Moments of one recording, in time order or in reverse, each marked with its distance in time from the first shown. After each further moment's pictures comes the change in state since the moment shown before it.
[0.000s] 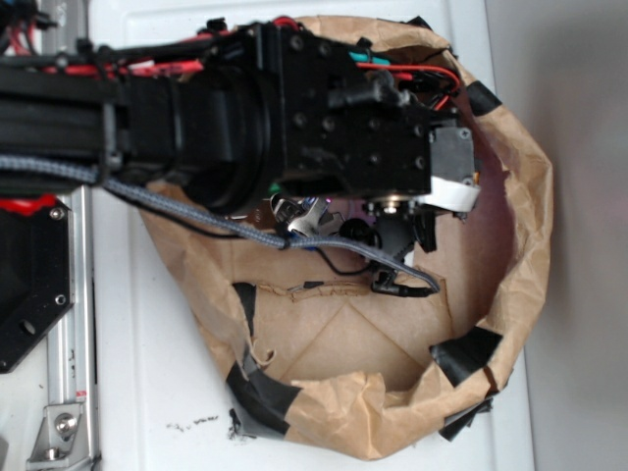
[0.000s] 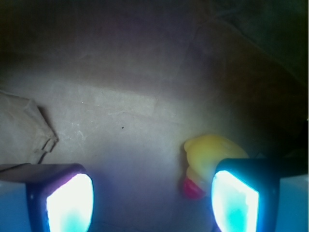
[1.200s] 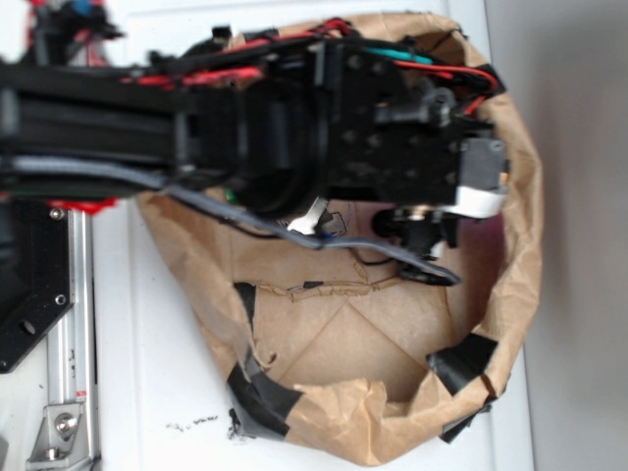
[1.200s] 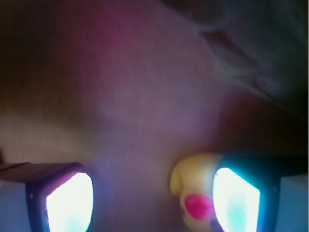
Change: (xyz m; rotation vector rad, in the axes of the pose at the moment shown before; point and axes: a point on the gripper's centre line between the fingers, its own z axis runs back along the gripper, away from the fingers) arm -0.014 0.010 -0.021 0.062 0.063 0.017
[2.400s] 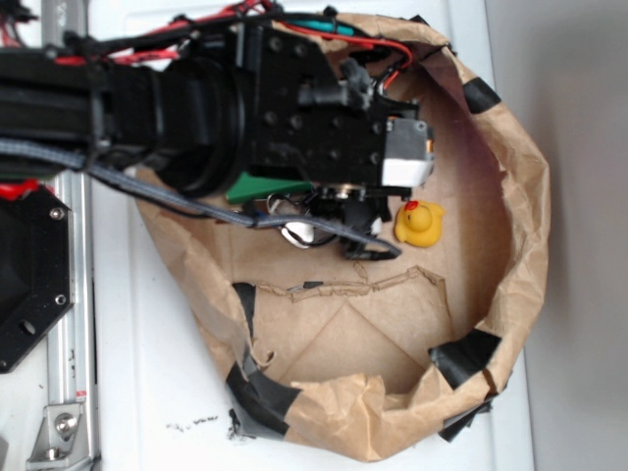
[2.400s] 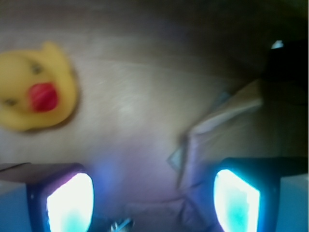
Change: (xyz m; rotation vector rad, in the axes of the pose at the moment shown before) arm -0.026 0.007 0.009 0.013 0.032 0.064
